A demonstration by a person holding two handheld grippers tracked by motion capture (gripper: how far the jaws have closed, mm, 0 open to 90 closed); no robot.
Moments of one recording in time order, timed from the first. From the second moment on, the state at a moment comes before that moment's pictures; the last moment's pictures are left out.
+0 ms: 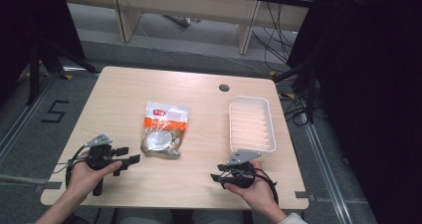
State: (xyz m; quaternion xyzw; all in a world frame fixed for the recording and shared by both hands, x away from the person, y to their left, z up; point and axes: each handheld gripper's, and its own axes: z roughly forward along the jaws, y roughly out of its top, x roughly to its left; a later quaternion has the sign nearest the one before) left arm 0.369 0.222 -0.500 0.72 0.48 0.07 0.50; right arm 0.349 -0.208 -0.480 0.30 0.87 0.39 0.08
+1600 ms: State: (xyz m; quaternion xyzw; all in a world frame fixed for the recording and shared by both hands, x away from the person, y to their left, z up) left arm 0.508 0.192 -0.522 0.71 0.51 0.04 0.49; right arm 0.345 -0.208 -0.479 0.31 0.86 0.39 0.08
